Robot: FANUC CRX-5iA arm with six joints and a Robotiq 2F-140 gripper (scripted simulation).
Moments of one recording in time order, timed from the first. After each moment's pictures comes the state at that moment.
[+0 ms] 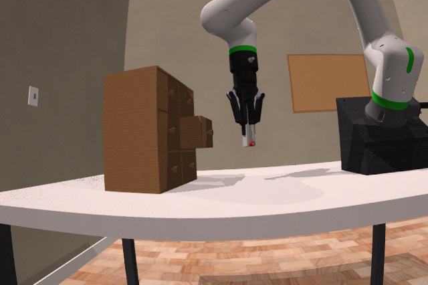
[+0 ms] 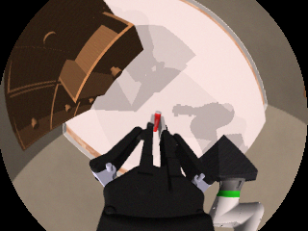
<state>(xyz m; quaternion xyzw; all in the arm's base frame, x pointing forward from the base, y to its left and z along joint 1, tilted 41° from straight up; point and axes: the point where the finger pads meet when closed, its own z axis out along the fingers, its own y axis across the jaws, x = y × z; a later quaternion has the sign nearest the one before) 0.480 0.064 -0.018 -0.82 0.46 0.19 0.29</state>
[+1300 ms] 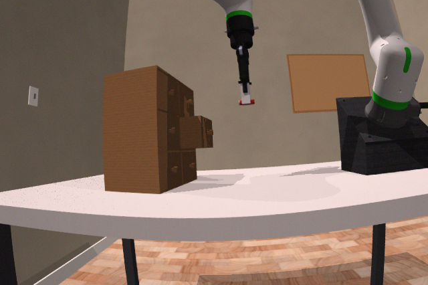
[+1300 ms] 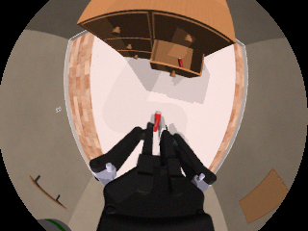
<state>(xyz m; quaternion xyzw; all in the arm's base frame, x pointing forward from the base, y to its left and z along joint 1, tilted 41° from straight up) 0.486 -0.021 0.081 -0.94 0.02 0.03 0.35</state>
